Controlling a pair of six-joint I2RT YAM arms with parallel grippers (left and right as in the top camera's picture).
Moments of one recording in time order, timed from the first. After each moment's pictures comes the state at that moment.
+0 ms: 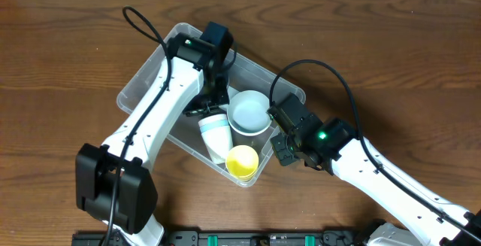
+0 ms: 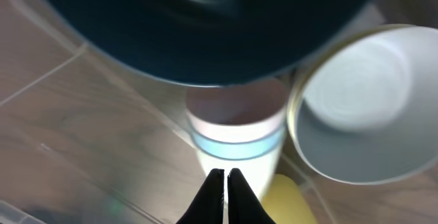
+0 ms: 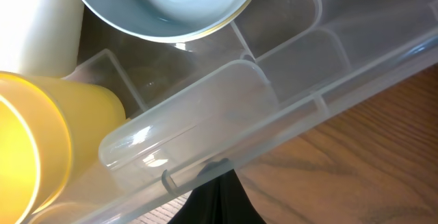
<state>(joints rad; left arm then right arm) -0.41 1.79 1.56 -1.35 -0.01 -0.65 0.73 1.40 1.00 -0.86 0.04 0.30</state>
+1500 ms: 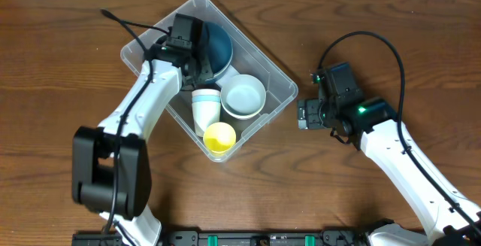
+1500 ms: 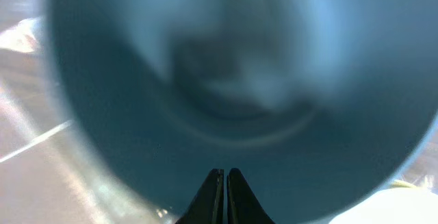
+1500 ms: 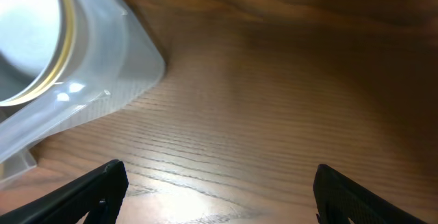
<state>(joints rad) -0.24 1.85 1.37 -0.67 -0.02 -0.44 0.39 1.40 1.00 -0.73 0.06 0.28</state>
